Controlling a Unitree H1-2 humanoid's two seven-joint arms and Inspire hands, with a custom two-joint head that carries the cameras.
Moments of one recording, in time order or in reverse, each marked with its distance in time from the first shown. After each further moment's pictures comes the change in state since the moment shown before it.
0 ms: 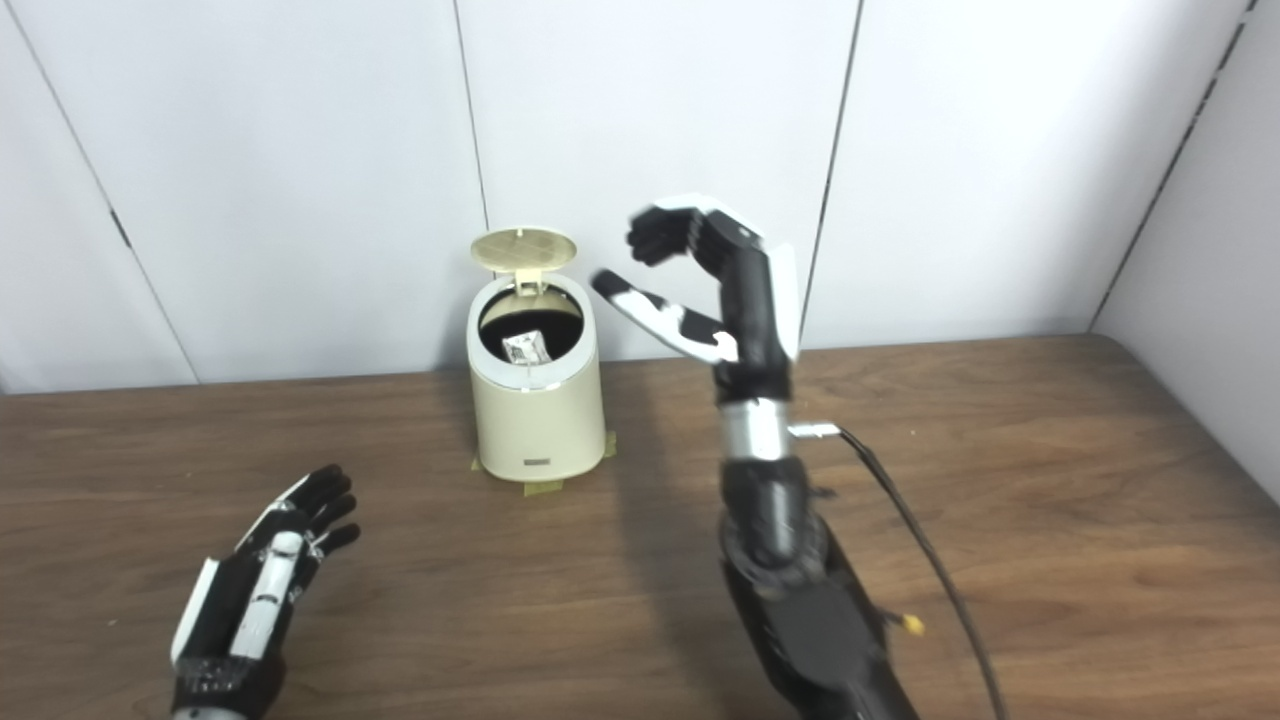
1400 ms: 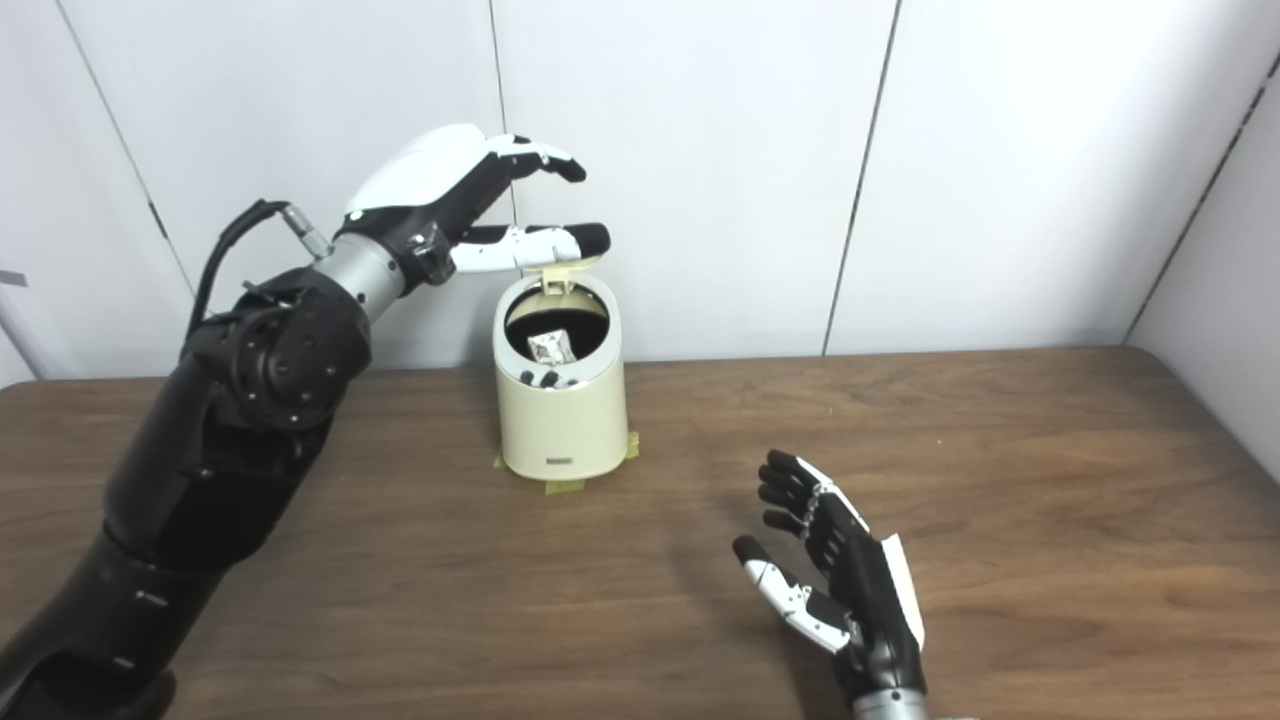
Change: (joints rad) left arm -0.859 0.137 -0.435 0.024 0.754 0.502 -0.343; right arm 0.518 0.075 -0.110 -0.210 -0.034 0.135 0.221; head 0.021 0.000
